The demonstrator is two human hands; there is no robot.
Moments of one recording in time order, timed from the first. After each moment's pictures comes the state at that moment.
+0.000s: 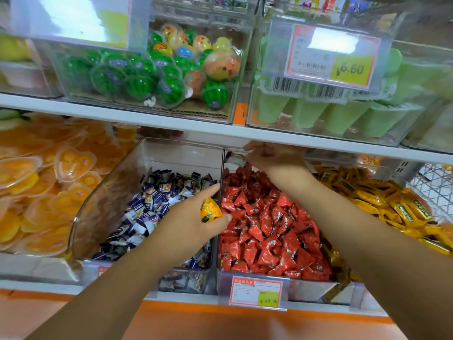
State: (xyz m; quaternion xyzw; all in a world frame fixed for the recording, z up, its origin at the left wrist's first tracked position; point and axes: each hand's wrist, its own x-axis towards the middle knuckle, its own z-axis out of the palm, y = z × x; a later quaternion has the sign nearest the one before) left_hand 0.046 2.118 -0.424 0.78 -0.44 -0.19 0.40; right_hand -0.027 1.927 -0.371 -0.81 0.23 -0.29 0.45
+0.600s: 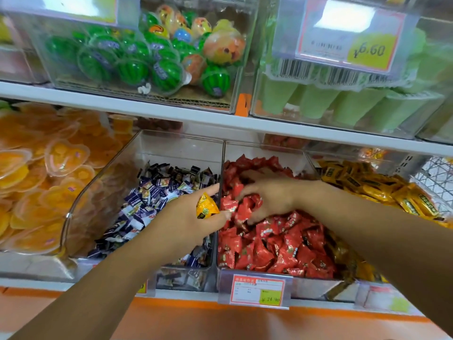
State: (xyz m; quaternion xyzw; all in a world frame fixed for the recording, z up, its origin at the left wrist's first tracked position) left_hand 0.051 2.118 -0.425 0.78 -0.42 -0.25 0.40; right_hand -0.028 1.901 -0.403 -0.97 0.12 0.19 0.02
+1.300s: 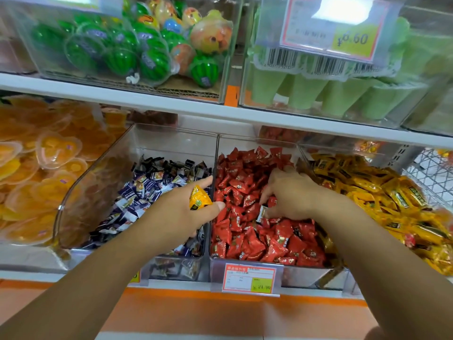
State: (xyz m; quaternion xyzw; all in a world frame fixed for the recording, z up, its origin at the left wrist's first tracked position) left_hand 0.051 2.117 -0.428 0.80 -0.42 -0.22 0.38; right_hand -0.078 1.921 -0.394 -0.97 0.23 0.10 -0.03
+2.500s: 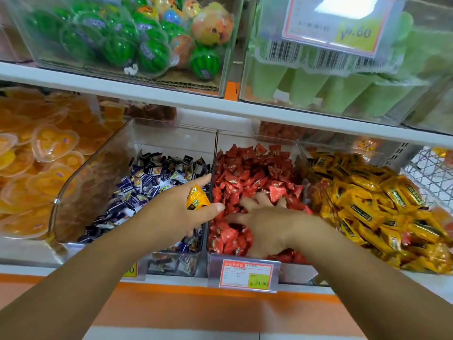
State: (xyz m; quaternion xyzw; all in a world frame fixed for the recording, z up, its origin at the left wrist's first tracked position) left_hand 0.047 2.122 -0.423 0.80 -0.41 -0.25 0.36; right_hand -0.075 1.966 -0.417 -0.95 0.16 0.28 0.01
